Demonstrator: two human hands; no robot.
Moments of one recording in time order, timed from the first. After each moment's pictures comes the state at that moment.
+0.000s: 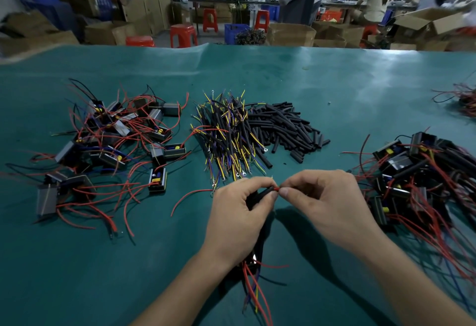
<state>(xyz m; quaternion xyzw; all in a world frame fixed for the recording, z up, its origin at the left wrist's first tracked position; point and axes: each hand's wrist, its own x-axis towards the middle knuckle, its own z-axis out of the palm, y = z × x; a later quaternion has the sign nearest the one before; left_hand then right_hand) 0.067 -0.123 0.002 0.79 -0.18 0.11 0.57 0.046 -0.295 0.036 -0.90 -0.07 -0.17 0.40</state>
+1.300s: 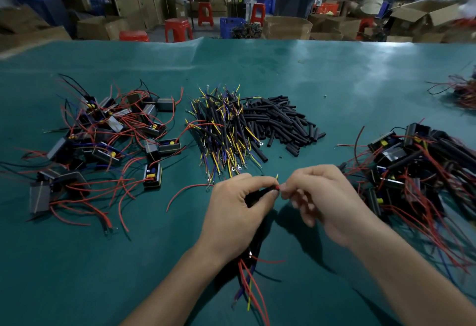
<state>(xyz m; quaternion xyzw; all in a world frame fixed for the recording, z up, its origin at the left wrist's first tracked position) 0.066 -0.123 0.003 0.80 -0.22 0.11 0.55 0.045 -0.287 0.045 -0.73 0.11 0.04 0.67</state>
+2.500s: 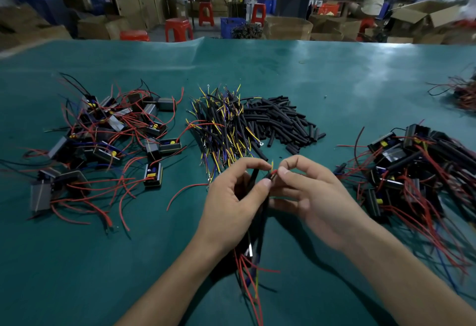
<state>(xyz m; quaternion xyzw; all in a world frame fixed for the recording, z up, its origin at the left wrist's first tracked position) 0.069 -0.122 0.005 0.72 -0.21 0.05 0.66 0.046 -0.281 0.035 -0.59 0.03 0.07 0.81</state>
